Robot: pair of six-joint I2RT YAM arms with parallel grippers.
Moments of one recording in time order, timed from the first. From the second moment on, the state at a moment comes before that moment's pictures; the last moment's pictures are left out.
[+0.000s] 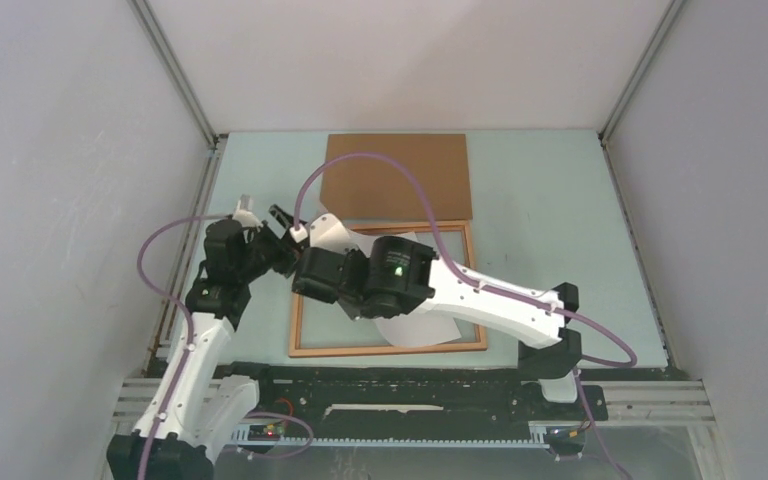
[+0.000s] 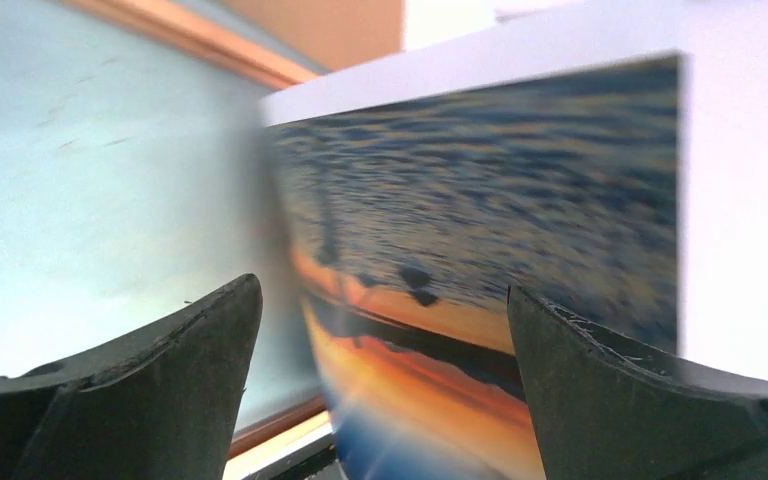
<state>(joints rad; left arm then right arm) -0.12 0.80 0.66 -0.21 0.48 -0.97 1.40 1.95 2.36 -1.49 0.51 0.55</state>
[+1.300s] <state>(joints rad) -0.03 0.72 0.98 -0.95 0.20 -0.96 1.39 2.05 2.13 -1.07 0.45 0.56</state>
